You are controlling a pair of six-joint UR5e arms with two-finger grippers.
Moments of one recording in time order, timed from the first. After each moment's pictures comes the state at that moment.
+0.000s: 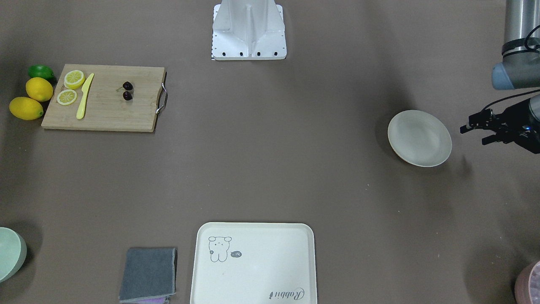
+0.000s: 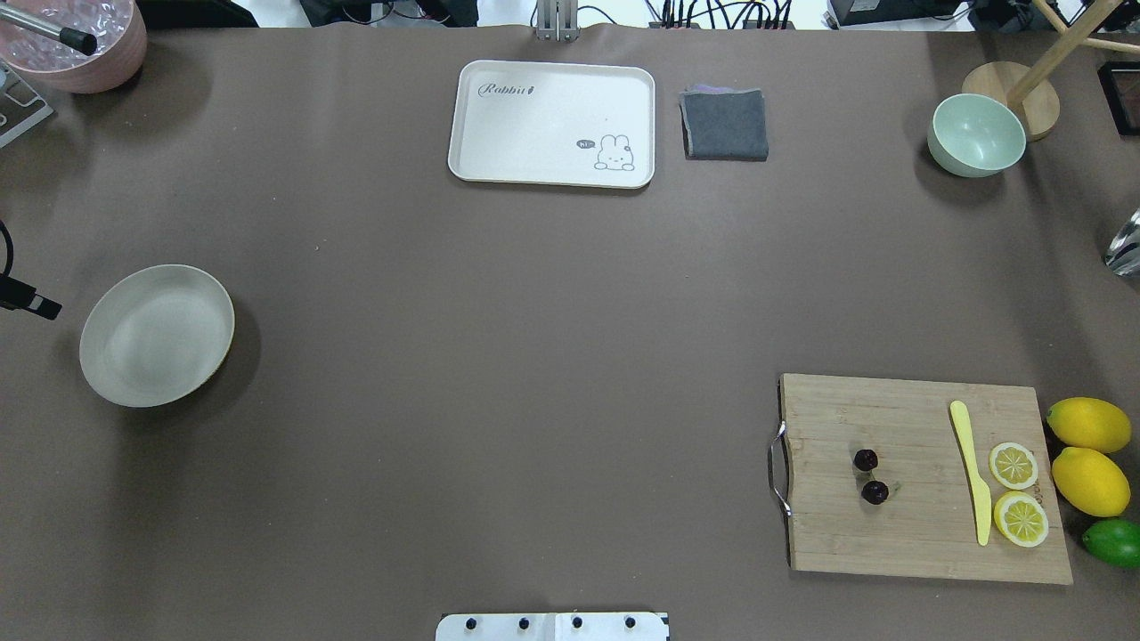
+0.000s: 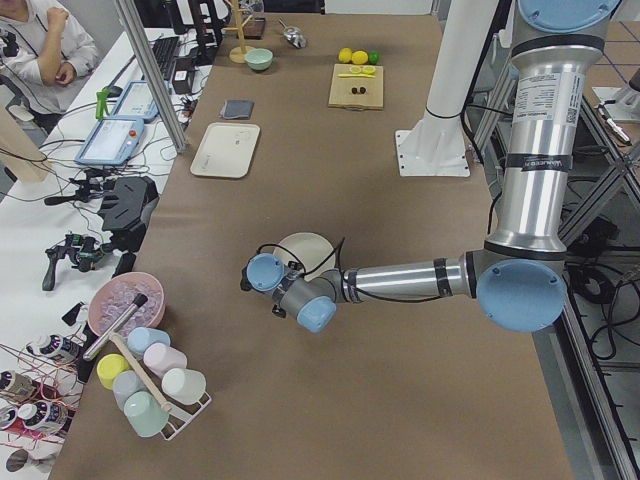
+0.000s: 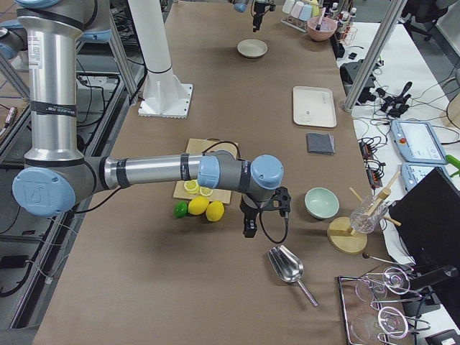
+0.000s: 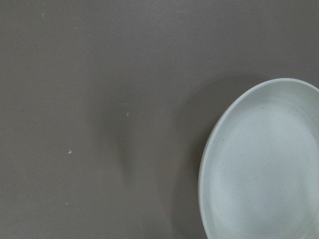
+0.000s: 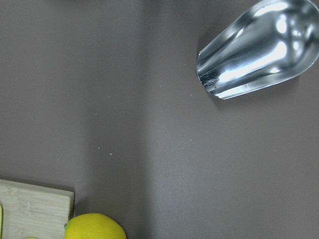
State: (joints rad) left arm -1.20 -1.63 -1.30 -2.34 -2.60 -0.37; right arm 1.51 -1.62 1.74 -1.78 2.39 -0.10
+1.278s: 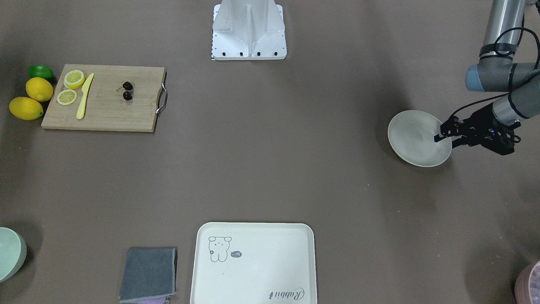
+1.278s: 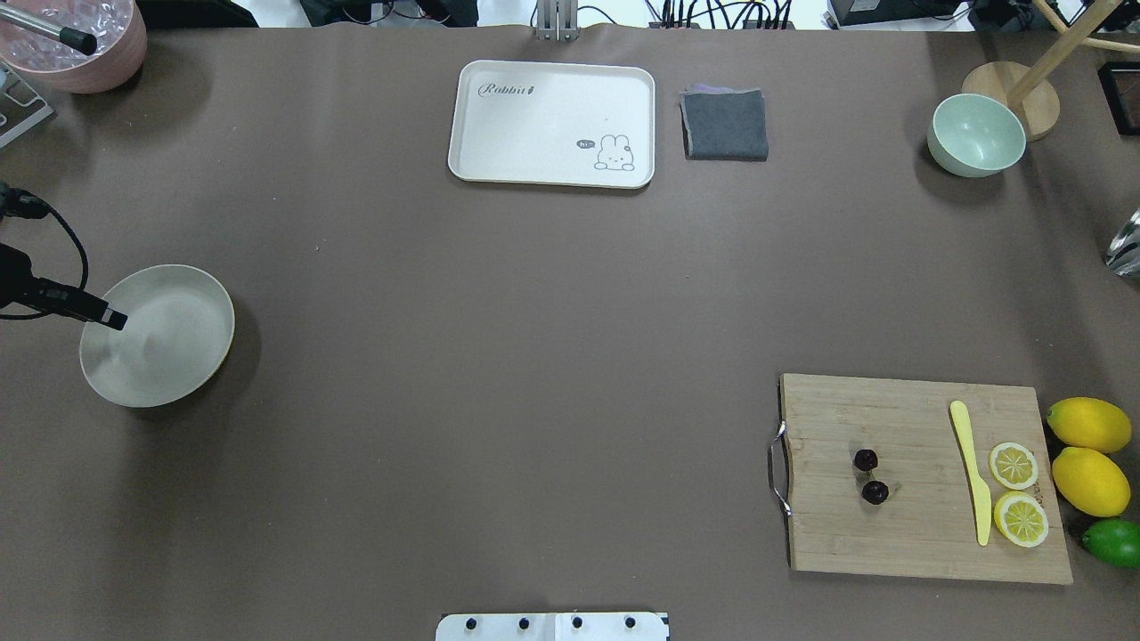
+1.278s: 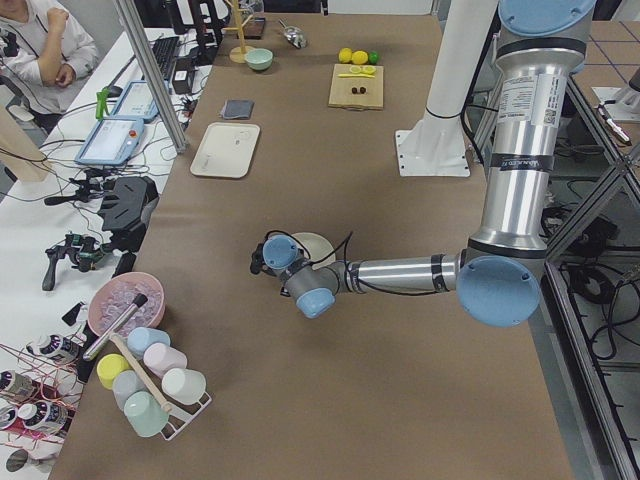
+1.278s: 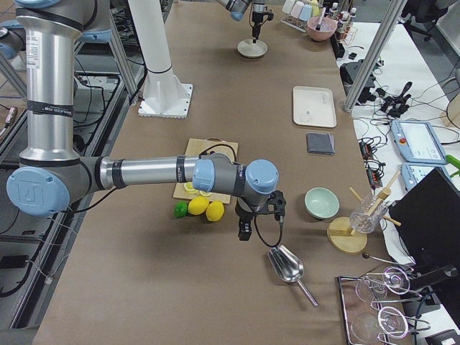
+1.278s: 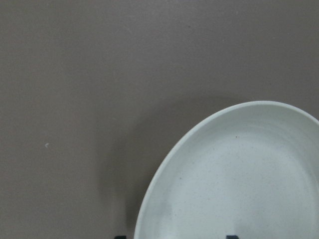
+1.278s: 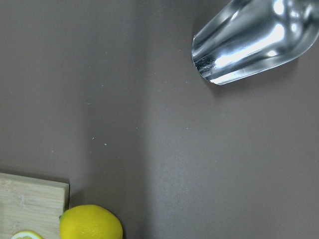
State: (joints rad) left arm -1.07 -1.64 -1.30 -2.54 -2.49 -0.62; right arm 1.51 -1.65 1.74 -1.77 2.39 -0.10
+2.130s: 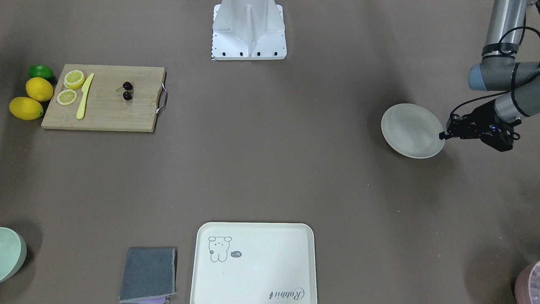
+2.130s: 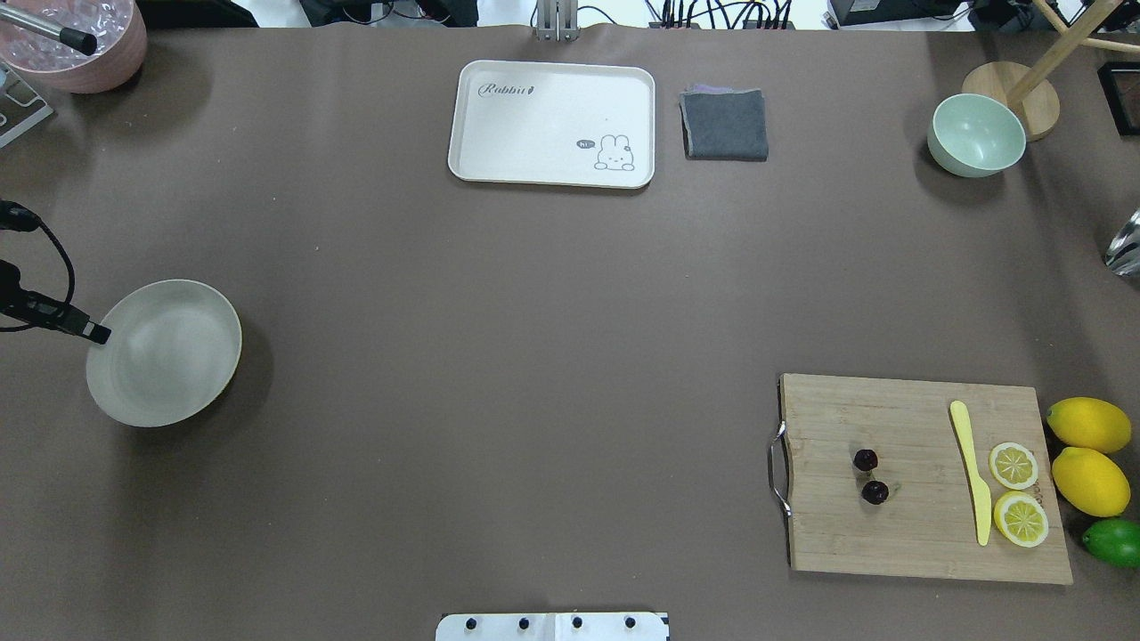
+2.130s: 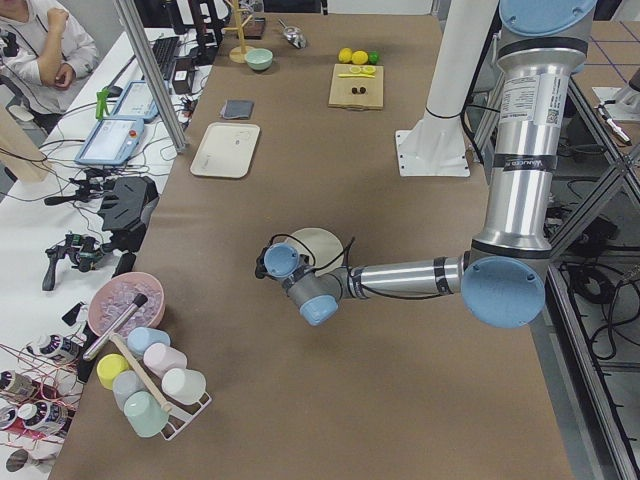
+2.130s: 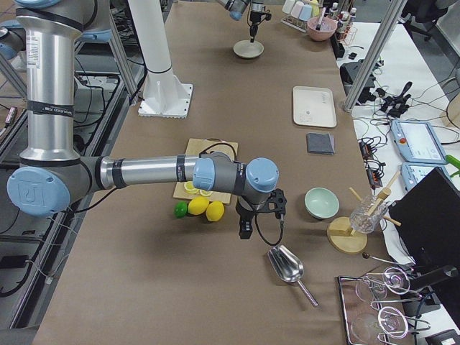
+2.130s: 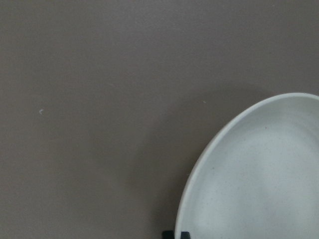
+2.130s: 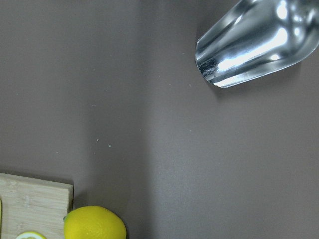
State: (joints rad) left arm -1.08 -1.63 -1.28 -2.56 -2.57 -0.60; right arm 1.51 -1.65 1.75 -1.77 2.40 -0.10
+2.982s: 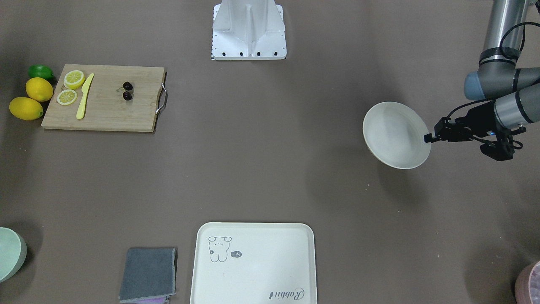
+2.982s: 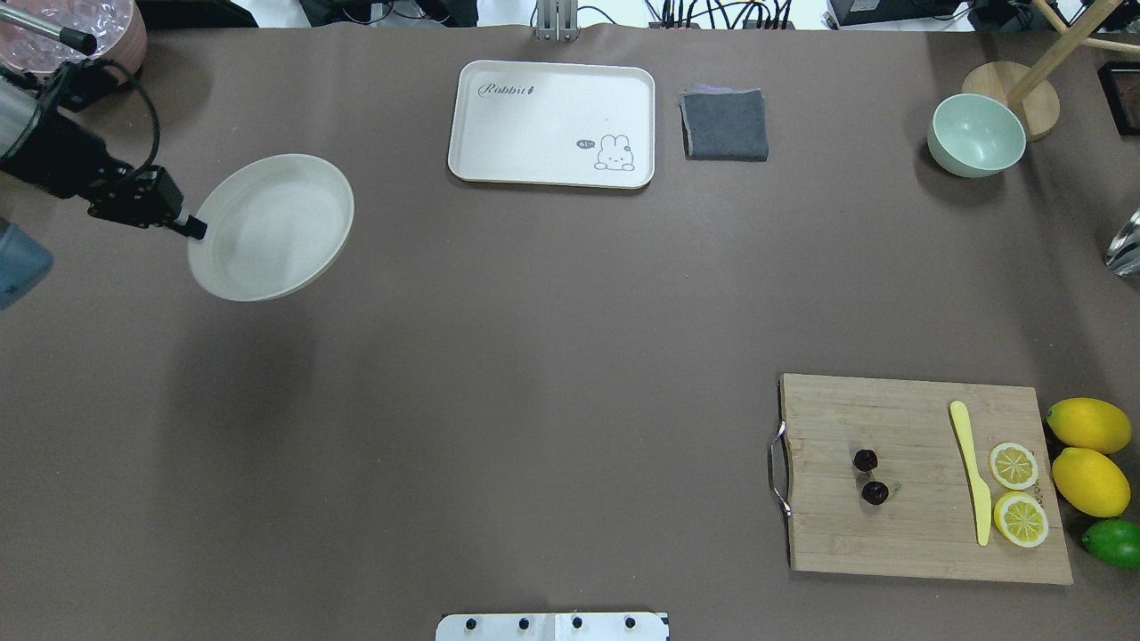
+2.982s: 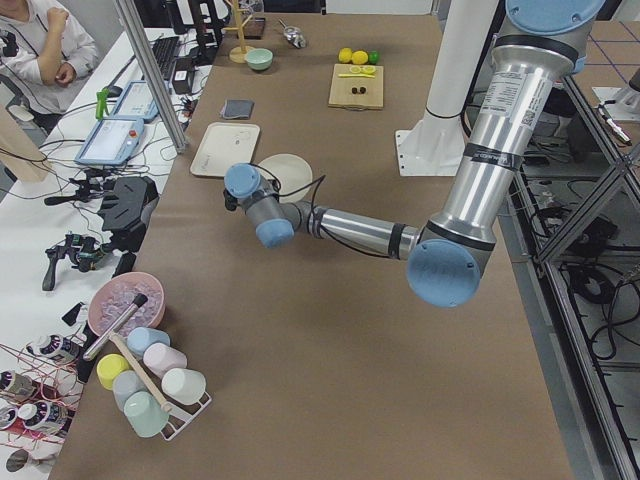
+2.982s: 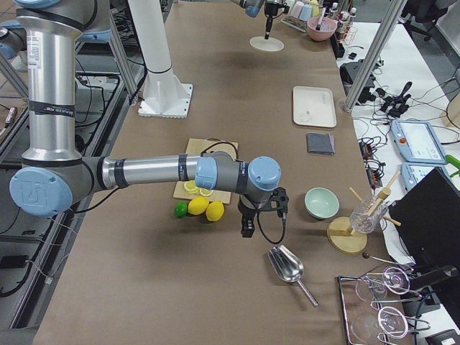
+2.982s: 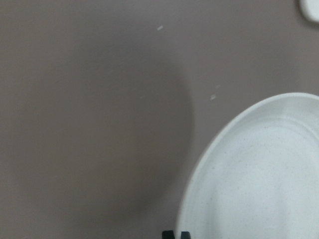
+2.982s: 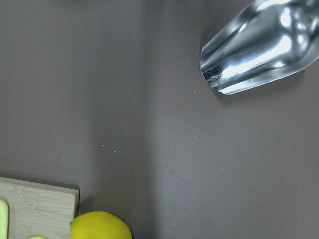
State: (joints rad) left arm -1.11 -1.93 -1.45 -2.29 -2.70 -1.02; right arm 1.51 -1.63 1.74 -1.77 2.41 -0.08
